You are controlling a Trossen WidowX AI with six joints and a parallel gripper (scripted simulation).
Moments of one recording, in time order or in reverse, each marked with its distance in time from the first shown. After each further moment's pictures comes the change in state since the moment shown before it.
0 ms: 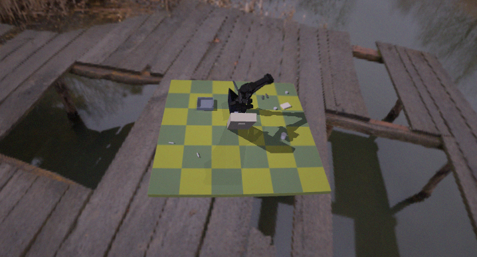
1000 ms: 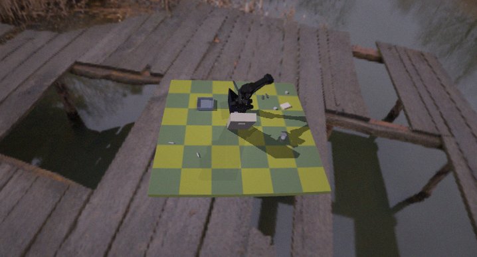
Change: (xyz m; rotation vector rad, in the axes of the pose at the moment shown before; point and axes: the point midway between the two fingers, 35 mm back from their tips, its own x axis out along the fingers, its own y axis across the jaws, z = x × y) arm 0.003 -0.001 0.000 0.013 -0.007 -0.004
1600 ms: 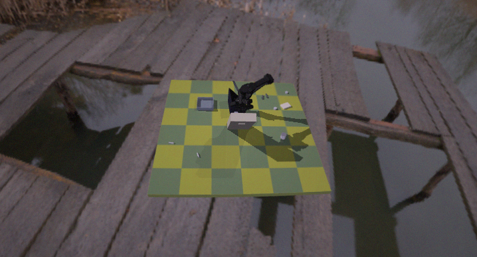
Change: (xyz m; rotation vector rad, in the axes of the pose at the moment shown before) arm 0.000 0.001 0.000 0.005 -0.004 0.007
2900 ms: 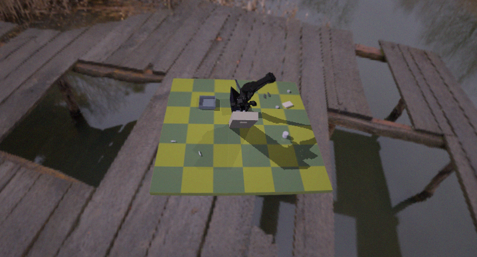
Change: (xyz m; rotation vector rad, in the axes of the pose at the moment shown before) arm 0.001 -0.003 -0.001 1.030 -0.005 -0.017
